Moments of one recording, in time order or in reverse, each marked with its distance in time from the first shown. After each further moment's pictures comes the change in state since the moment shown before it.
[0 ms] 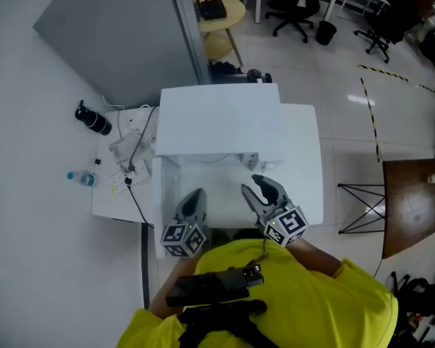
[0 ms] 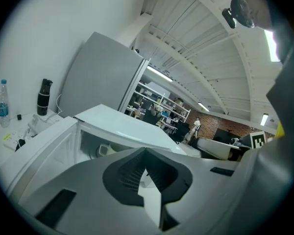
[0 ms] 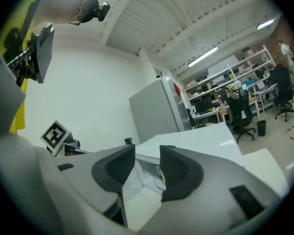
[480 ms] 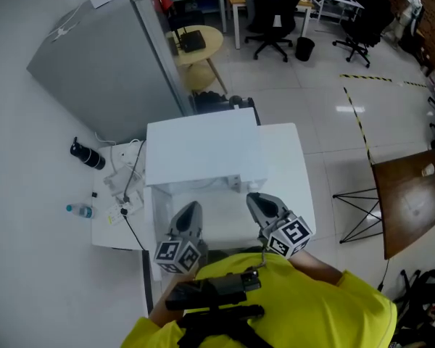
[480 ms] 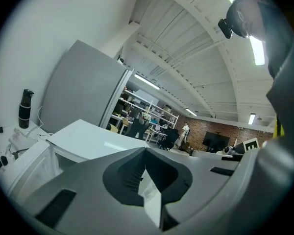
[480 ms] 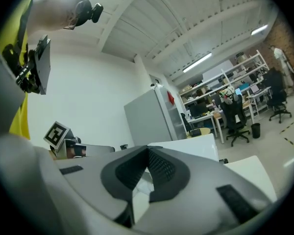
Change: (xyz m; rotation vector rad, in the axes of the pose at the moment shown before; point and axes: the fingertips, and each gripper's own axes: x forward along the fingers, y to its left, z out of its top) left arm 0.009 -0.063 0.052 0.062 -0.094 -0.132; right arm -0.043 -0.026 0.045 0.019 -0.044 -0.047
